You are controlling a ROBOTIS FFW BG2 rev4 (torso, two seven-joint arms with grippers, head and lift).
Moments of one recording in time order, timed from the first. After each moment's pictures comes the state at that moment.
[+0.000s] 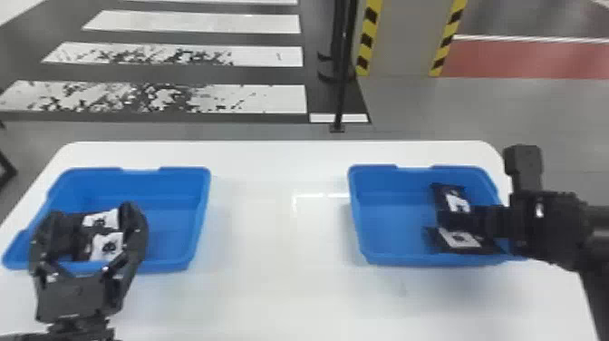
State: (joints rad) left arm 0.34 0.15 0.02 -1.48 0.16 -0.86 0.08; right arm -0.18 -0.25 -0.16 -1.72 -0.11 1.22 0.29
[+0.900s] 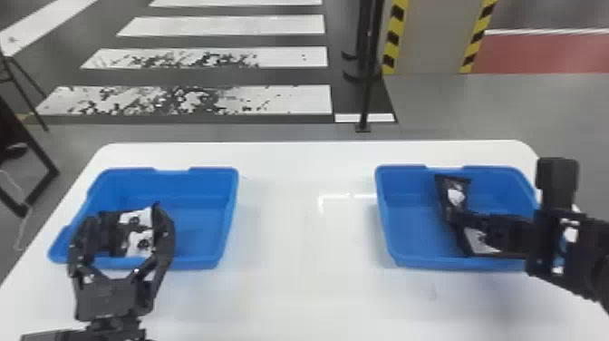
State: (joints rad) left arm 0.36 0.14 0.03 -1.48 0.17 -0.86 0.08; right arm -0.04 -0.23 -0.17 -1.81 -0.35 1.02 0.29
